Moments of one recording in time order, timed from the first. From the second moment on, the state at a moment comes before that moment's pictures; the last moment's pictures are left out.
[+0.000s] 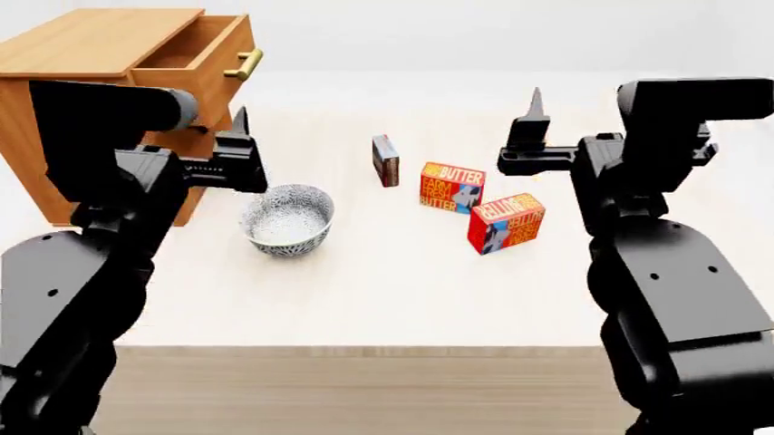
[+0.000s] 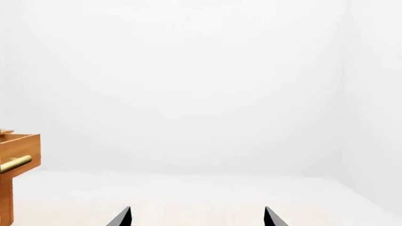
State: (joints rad) left arm -0.76 -0.30 -0.05 0.52 -0.44 -1.09 -0.09; right arm 0.76 0.22 -0.04 -0.34 0.23 0.82 0.14
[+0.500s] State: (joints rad) left arm -1.49 -0.29 0.16 -0.18 -0.35 -1.04 0.02; right arm 1.51 0.27 -0.16 0.34 0.20 0.90 0.02
